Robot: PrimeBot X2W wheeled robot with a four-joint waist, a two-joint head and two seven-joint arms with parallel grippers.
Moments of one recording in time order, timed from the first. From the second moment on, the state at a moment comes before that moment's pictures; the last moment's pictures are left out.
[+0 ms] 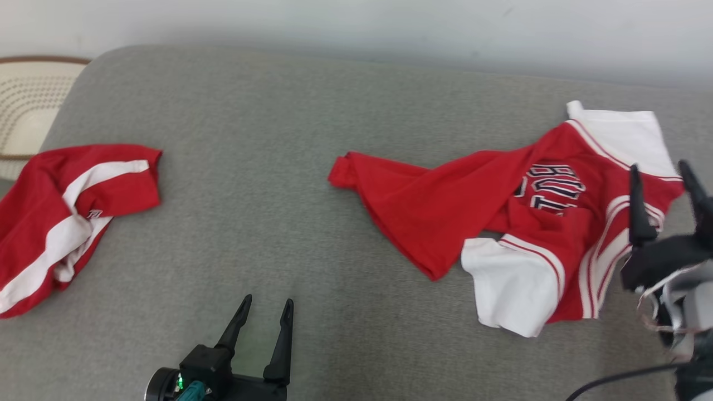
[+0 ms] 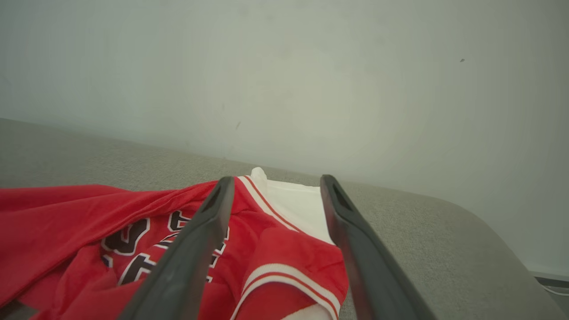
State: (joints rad) left arm -0.23 0.05 -0.30 0.23 -0.21 0.09 -0.26; right arm -0.55 -0.38 0.06 0.55 0.04 0.13 -0.26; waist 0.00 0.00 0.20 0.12
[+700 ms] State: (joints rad) left arm -0.36 0.05 -0.38 0.38 -0.22 0.01 -0.26; right arm -0.22 -0.22 0.17 0.30 0.13 0.13 -0.26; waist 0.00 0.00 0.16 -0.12
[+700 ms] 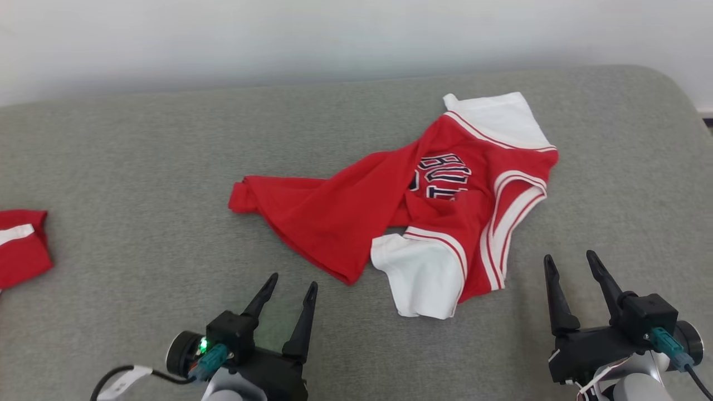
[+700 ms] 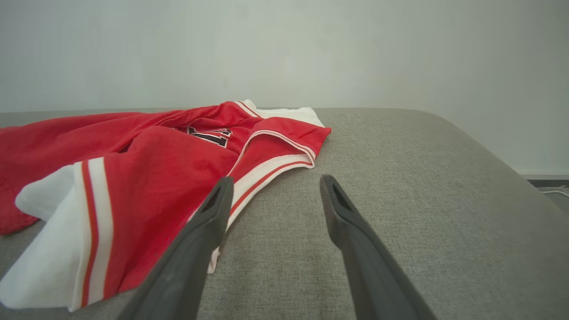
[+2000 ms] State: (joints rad) left arm -0.56 0.05 -0.29 0.19 -0.14 0.00 -0.26; right arm -0.26 -0.16 0.13 0.28 0.16 0.13 -0.26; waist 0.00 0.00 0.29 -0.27
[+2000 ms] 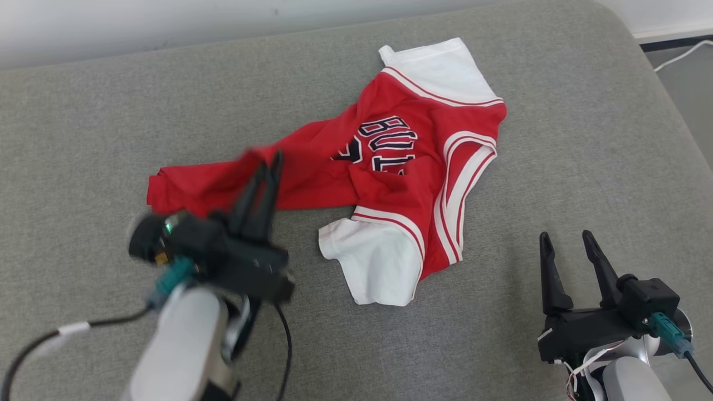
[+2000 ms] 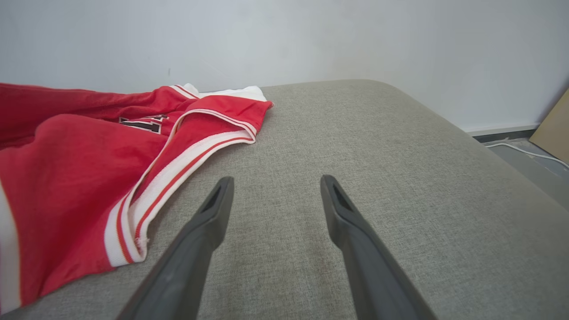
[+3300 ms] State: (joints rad) left arm -1.03 0.37 -0.56 0.85 -0.40 -0.13 -0.26; right arm -0.30 -0.14 0.20 0.30 0.19 0.13 -0.26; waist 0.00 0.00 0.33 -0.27
